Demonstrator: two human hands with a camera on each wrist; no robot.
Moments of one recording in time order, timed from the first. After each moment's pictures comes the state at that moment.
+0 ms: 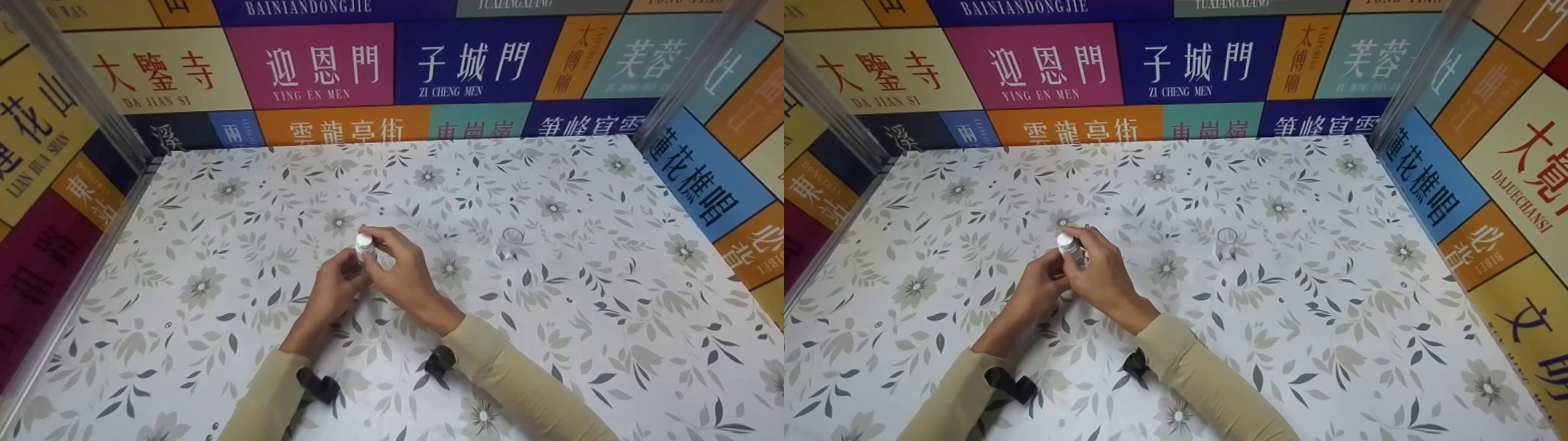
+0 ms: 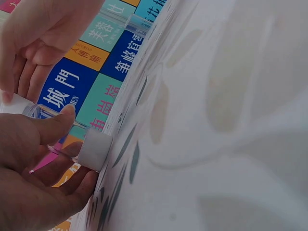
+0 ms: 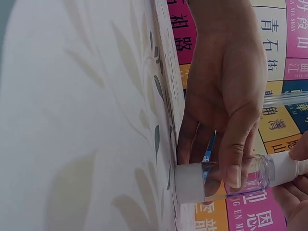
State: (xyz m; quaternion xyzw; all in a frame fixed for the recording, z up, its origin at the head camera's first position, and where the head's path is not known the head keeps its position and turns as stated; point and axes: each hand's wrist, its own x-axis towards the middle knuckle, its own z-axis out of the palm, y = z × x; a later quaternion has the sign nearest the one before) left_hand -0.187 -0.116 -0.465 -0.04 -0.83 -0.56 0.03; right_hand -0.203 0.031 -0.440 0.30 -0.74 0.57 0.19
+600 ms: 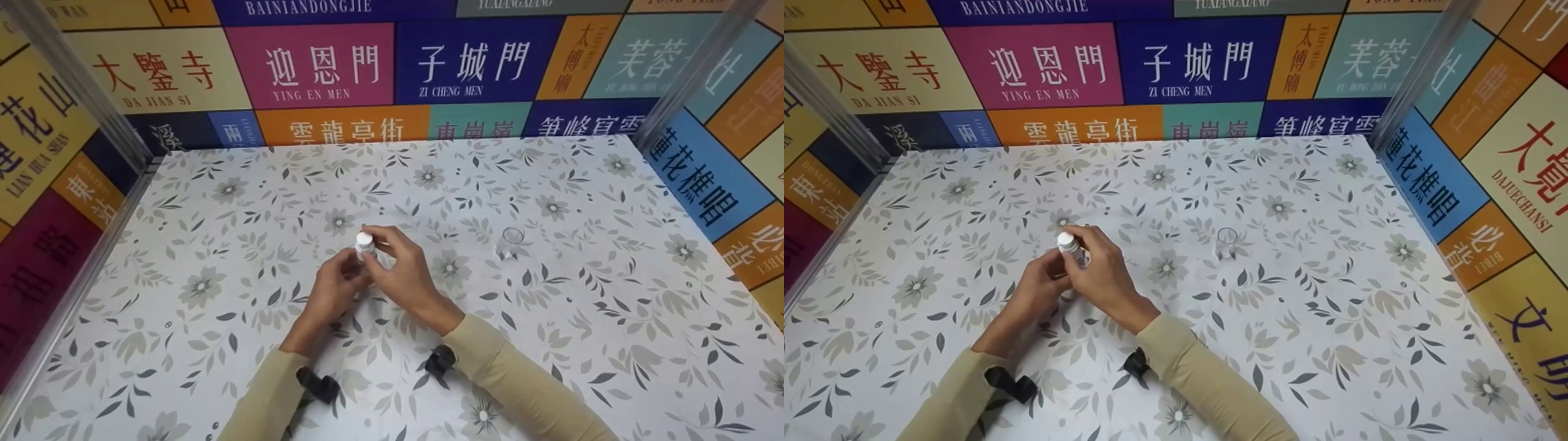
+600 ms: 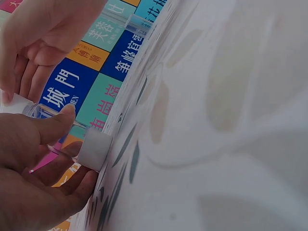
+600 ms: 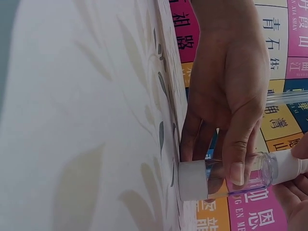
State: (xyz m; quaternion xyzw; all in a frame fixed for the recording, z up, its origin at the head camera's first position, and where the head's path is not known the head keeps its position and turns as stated) left_hand -0.187 -0.117 -0.468 -0.06 -0.83 -0.56 0.04; right_hand -0.204 0.031 -0.442 0.30 -0.75 0.57 0.18
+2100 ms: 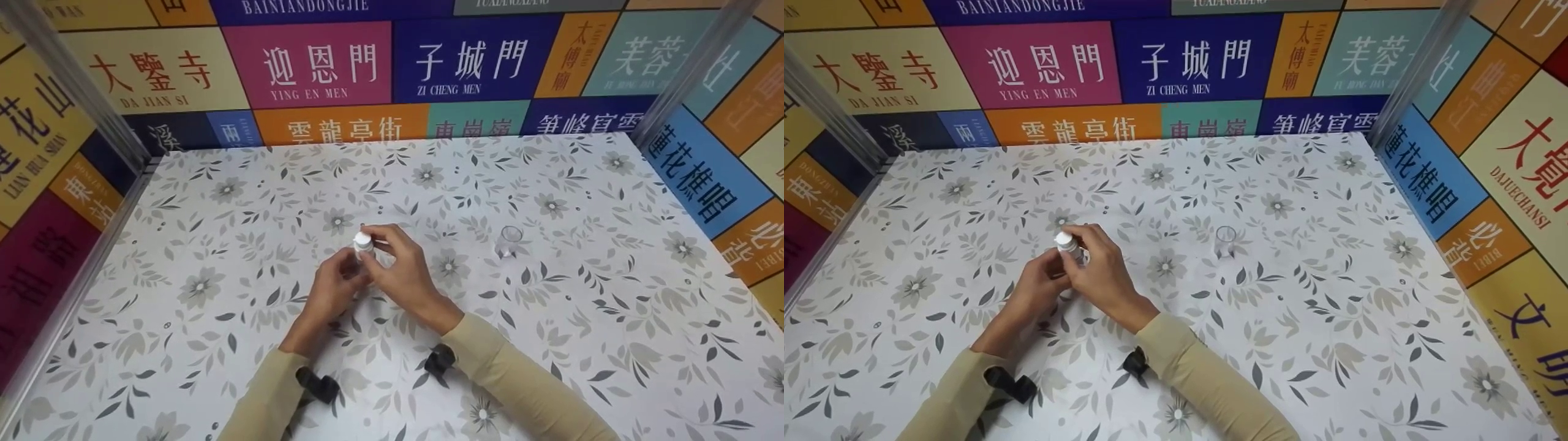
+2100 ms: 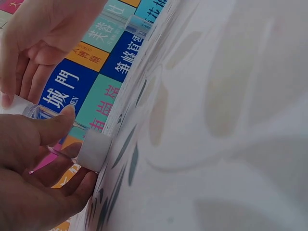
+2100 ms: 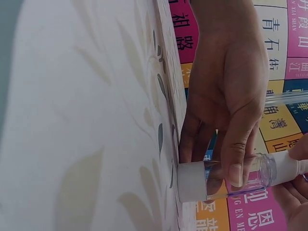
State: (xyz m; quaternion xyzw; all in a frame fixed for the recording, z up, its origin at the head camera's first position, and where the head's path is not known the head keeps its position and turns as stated) left_hand -0.188 -0.115 -0.467 -0.04 -0.83 -0.56 0.03; right_hand -0.203 0.031 -0.439 0.29 -0.74 0.58 0.17
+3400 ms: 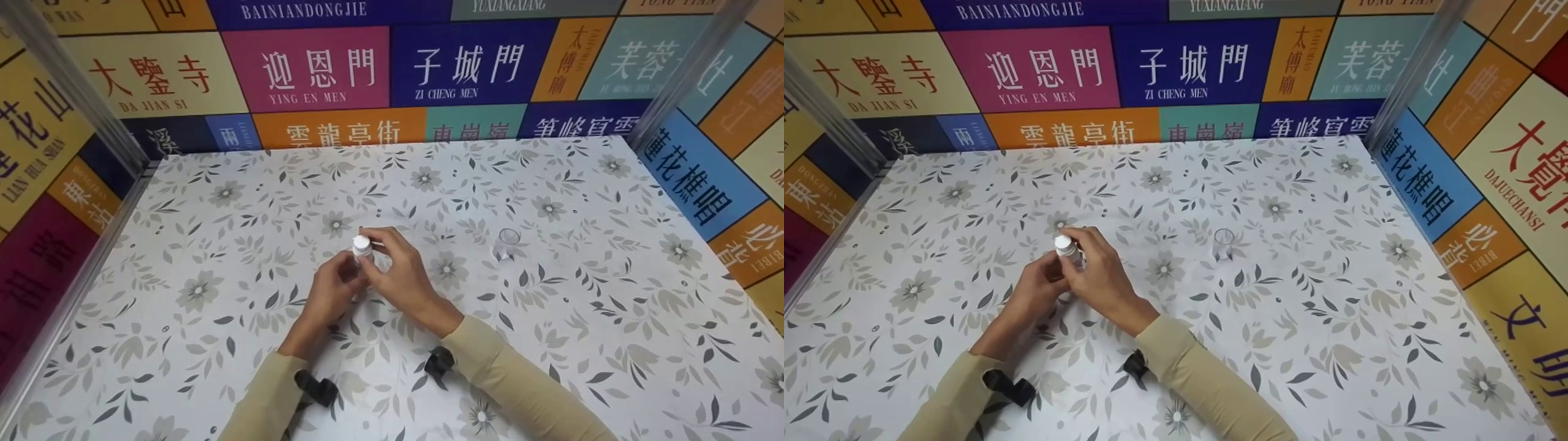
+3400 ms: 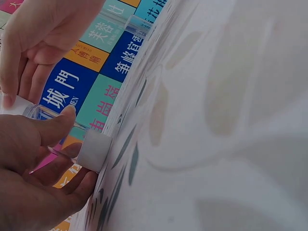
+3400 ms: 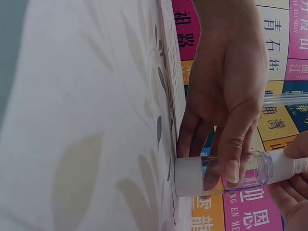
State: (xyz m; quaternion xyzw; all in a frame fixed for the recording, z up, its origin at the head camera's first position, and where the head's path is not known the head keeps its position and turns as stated) left_hand -0.187 -0.115 -0.468 -0.05 -0.83 -0.56 0.04; right_hand -0.204 0.033 -0.441 0.31 -0.75 0.55 0.19
